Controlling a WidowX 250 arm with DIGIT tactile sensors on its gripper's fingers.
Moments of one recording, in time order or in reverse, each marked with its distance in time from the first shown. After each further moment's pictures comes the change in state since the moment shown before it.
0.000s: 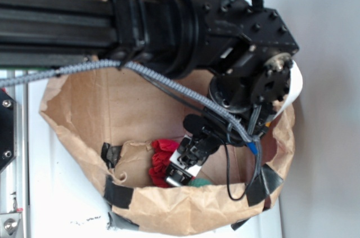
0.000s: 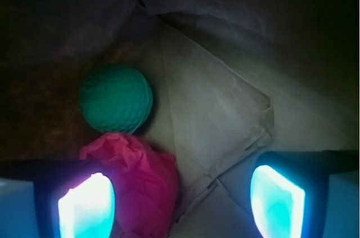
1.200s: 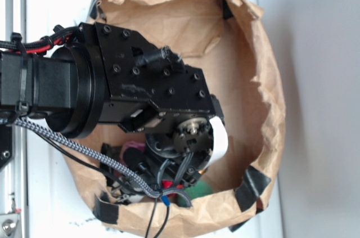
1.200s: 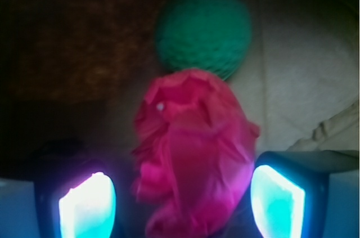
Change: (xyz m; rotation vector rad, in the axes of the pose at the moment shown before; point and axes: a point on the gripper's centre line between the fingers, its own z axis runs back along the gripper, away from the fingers) arm -0.023 -0.053 -0.039 0.074 0.061 -0.174
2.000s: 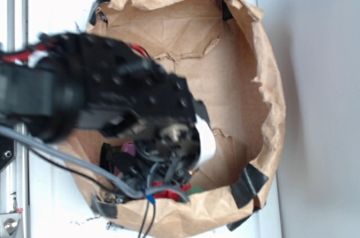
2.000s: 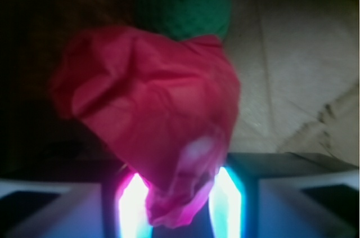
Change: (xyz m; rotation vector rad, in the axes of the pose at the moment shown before) arm -0.009 -0.011 0.027 0.032 -0.058 0.055
